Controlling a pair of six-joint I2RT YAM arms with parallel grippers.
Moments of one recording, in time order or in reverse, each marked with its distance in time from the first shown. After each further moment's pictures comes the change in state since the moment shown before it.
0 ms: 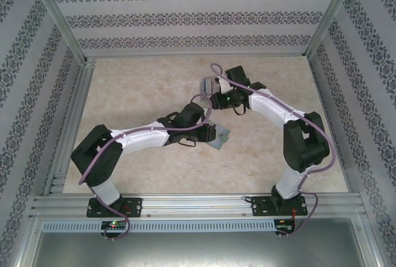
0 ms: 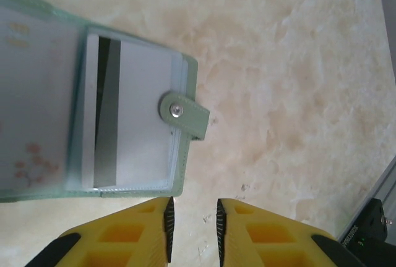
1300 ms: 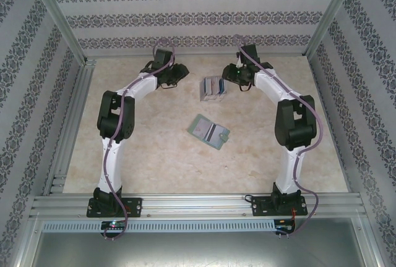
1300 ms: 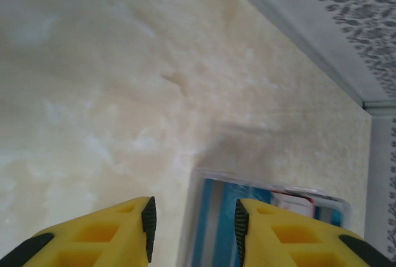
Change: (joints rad) left arm 0.517 0.584 0.775 -0.118 0.044 -0.175; right arm -0.176 0.309 0.380 0.000 0.079 0.312
